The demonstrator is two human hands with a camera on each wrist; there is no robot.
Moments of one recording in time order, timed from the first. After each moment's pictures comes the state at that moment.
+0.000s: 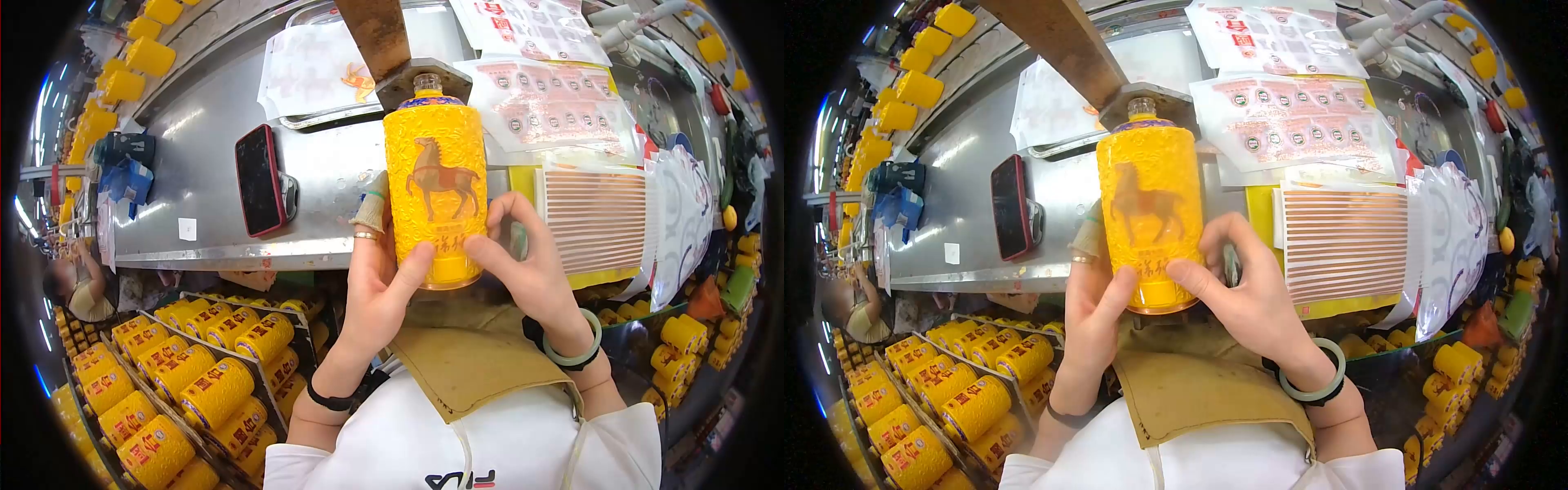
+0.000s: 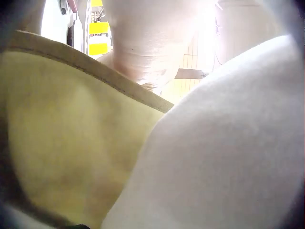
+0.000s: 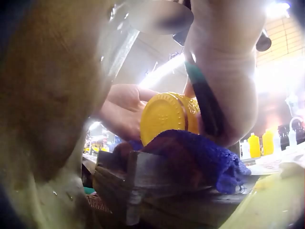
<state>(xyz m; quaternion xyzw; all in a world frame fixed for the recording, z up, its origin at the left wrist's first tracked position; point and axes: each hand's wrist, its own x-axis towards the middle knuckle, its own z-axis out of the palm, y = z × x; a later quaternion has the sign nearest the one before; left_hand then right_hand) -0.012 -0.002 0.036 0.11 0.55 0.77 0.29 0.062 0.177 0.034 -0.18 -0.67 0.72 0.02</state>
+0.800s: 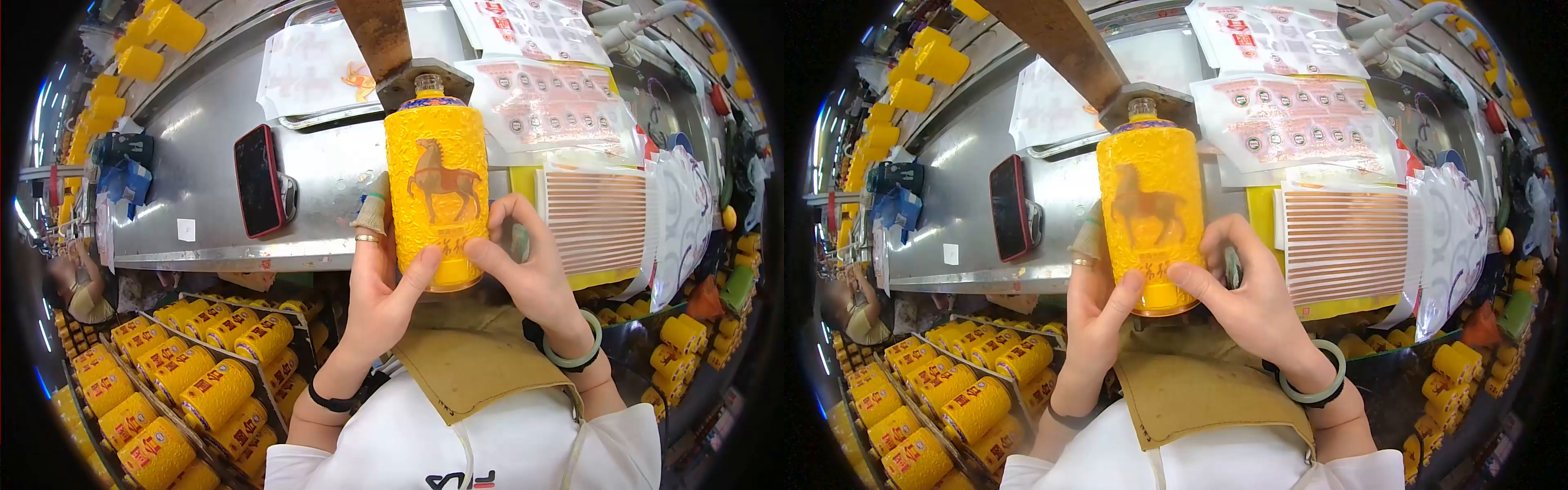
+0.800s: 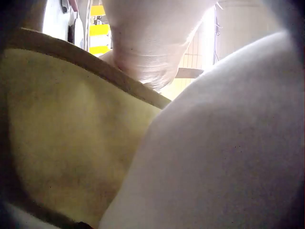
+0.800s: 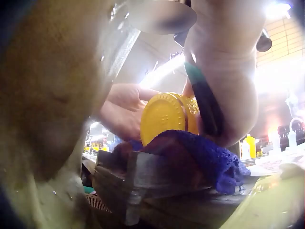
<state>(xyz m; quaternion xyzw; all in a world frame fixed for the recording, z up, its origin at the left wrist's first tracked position) -0.010 -0.001 0.036 0.11 0.57 0.77 0.28 0.062 0.175 0.037 -0.19 -0.68 0.71 0.02</state>
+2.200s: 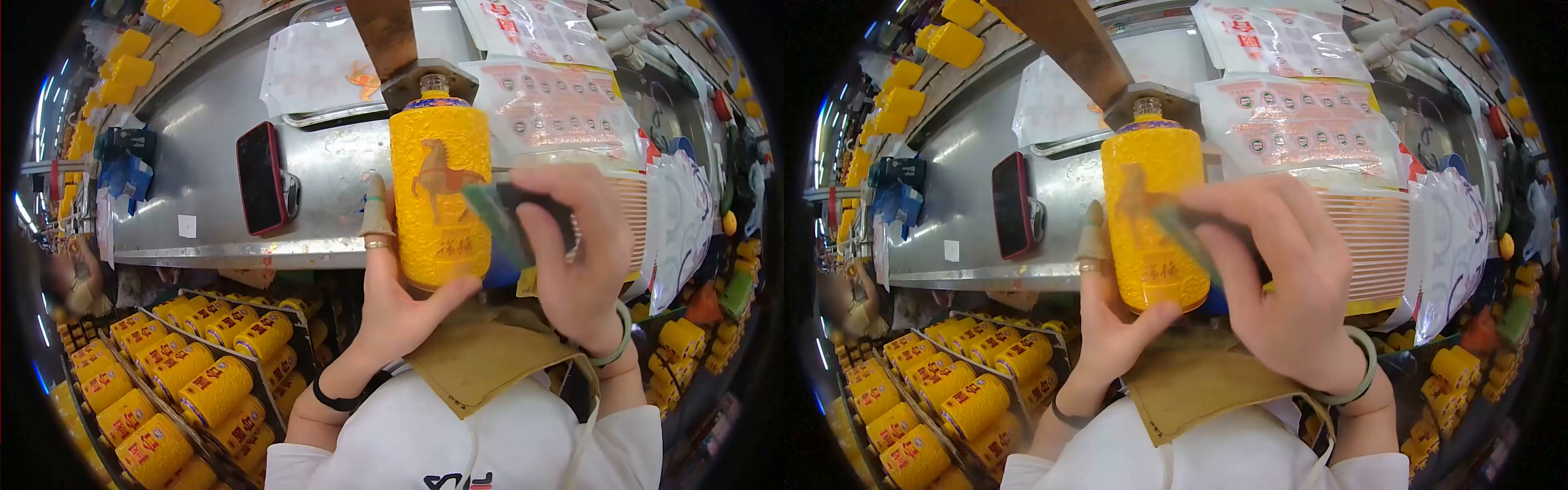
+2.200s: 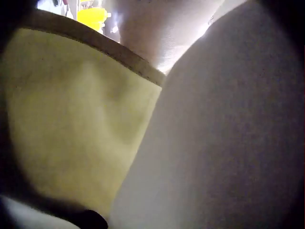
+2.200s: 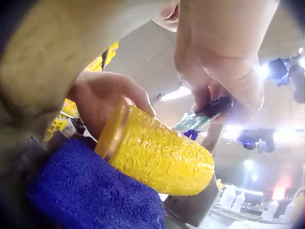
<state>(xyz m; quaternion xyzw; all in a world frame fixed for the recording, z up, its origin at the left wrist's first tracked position) 0.000 0.005 0.030 0.11 0.61 0.74 0.25 0.038 0.197 0.084 0.02 -0.89 0.36 0.28</state>
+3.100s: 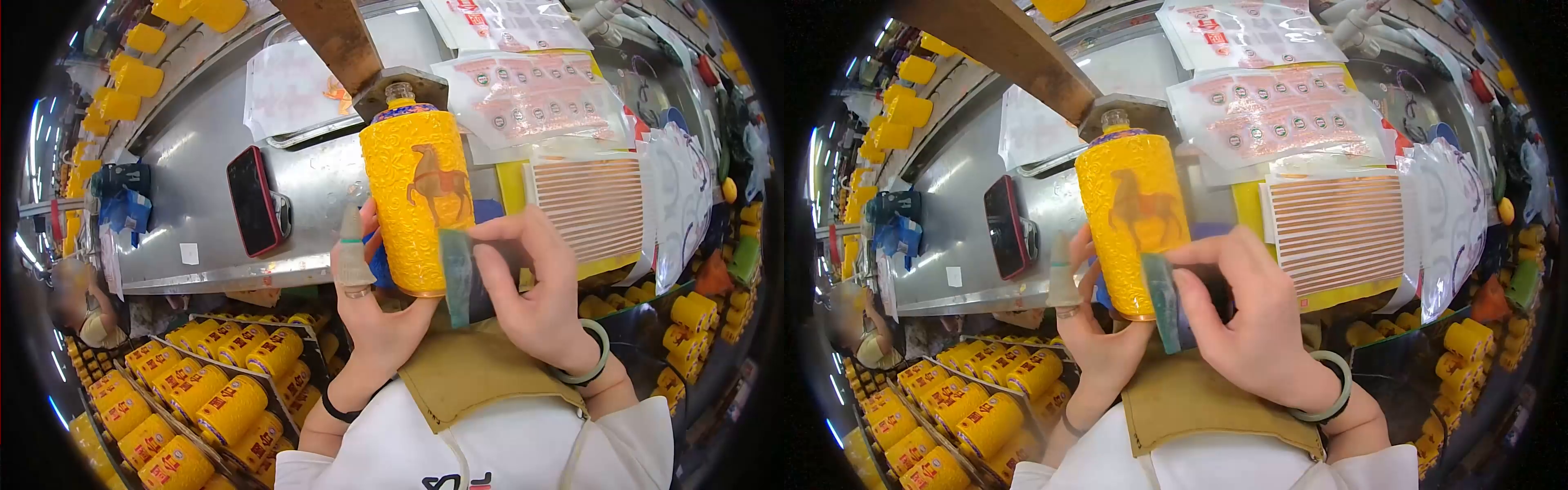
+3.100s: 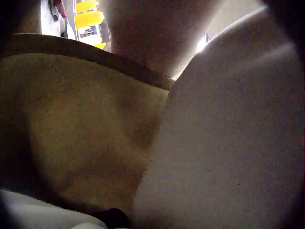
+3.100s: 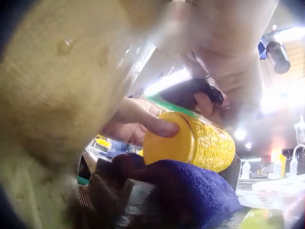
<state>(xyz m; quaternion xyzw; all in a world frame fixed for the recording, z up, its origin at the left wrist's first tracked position) 0.002 -0.006 0.019 0.24 0.80 0.55 0.03 0.074 0.165 0.067 -0.17 -0.81 0.54 0.15</state>
